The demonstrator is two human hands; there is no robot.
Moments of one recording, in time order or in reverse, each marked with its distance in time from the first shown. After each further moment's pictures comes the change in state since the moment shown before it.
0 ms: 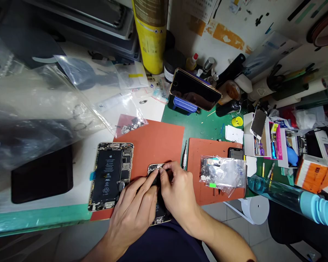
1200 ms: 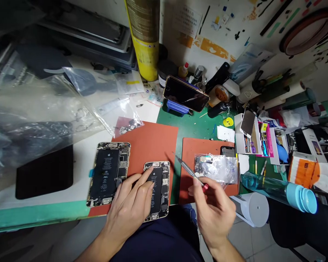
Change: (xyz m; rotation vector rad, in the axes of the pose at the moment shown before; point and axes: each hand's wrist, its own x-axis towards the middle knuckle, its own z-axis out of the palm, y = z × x) left_hand 0.011 0.001 -0.001 0.022 0.037 -0.012; right_hand -0.063 0.030 -0.060 0.064 0.631 -0.218
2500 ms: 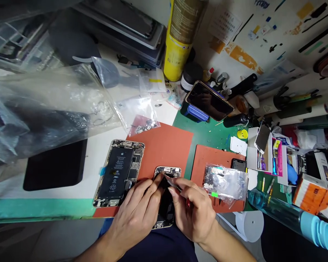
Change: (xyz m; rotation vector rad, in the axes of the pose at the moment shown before) left_hand -0.006 0.003 -0.002 0.002 -0.044 0.017; right_hand 0.023 -0.010 0.051 0.121 -0.410 -0.653
